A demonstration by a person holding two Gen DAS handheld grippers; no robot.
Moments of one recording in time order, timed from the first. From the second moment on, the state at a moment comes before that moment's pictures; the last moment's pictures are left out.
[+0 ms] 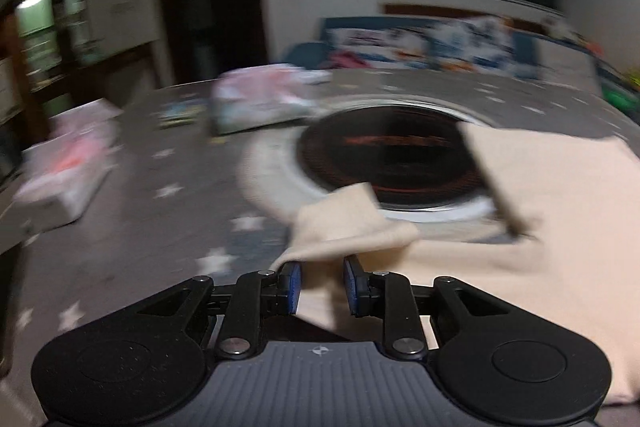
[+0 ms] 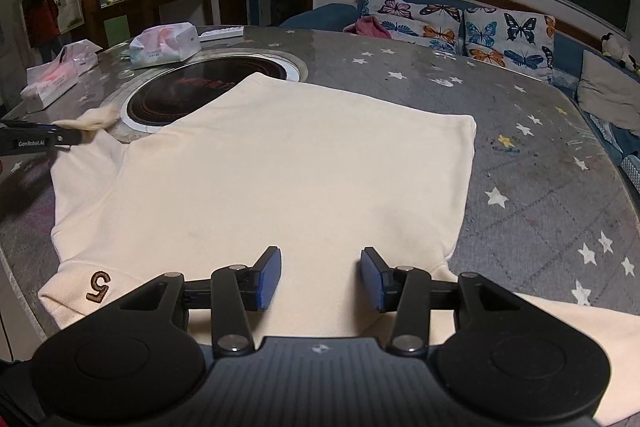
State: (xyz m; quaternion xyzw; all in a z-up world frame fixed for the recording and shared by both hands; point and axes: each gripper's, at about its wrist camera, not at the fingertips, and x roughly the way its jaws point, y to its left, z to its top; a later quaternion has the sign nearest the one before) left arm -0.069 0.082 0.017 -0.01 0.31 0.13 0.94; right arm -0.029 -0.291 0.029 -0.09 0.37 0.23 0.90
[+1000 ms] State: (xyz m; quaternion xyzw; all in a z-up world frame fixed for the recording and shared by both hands) left arm -0.038 -0.031 0.027 -0.06 0.34 -0.11 0.93; right arm -0.037 -0.309 0.033 -0.06 0.36 0.20 0.91
